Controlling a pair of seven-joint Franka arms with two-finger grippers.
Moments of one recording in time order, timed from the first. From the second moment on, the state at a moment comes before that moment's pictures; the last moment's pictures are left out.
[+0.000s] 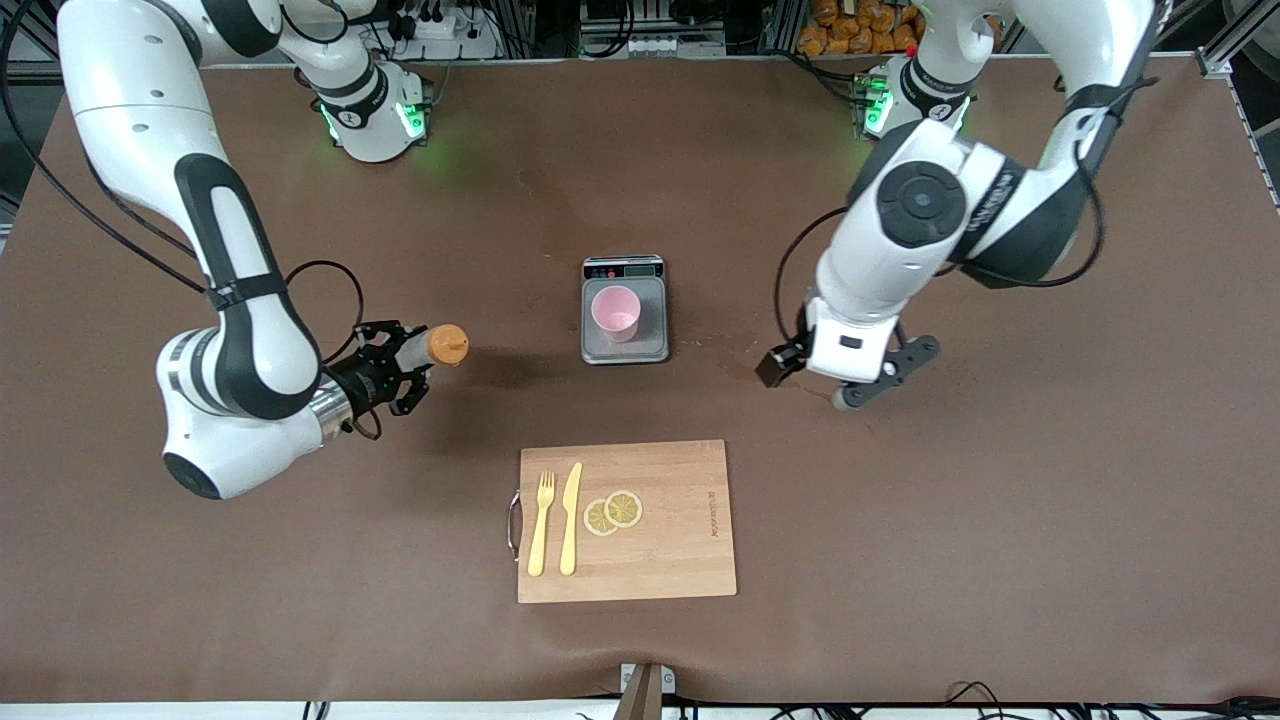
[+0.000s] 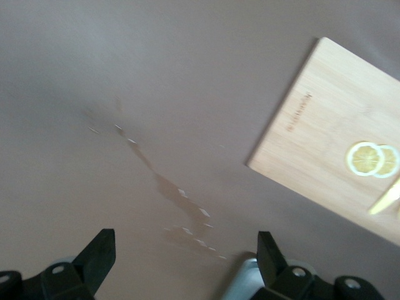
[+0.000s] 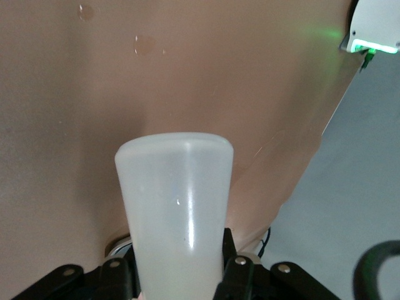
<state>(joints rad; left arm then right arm) -0.01 0.35 -0.54 -1.60 0.17 1.93 -1.06 0.09 0.70 0.08 -1.39 0.49 1.40 1.55</state>
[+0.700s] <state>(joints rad) 0.28 0.21 -0.54 -1.60 0.17 1.74 -0.35 0.29 0.70 0.07 -1.38 0.41 1.44 1.85</state>
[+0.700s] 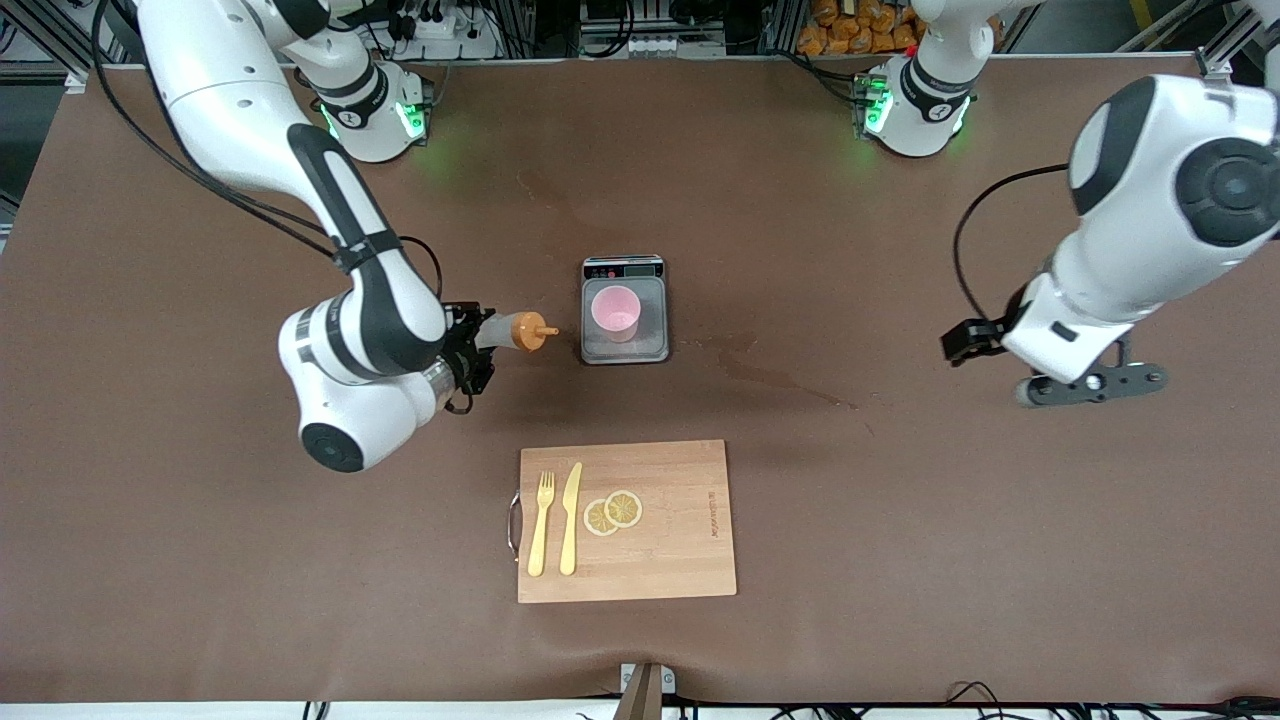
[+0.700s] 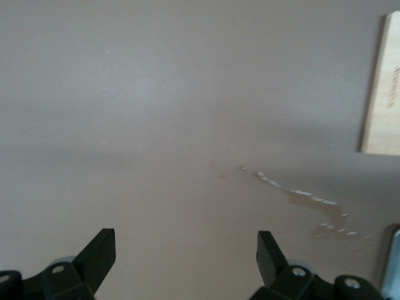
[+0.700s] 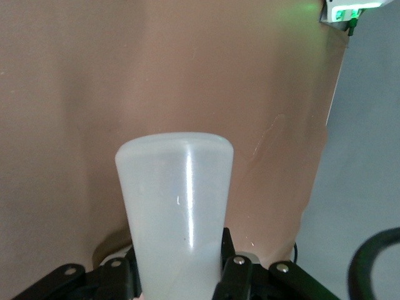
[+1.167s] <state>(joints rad) 0.39 0.14 -0.54 -1.59 0.16 1.67 -0.18 0.38 0.70 0.07 -1.38 0.35 1.44 1.98</state>
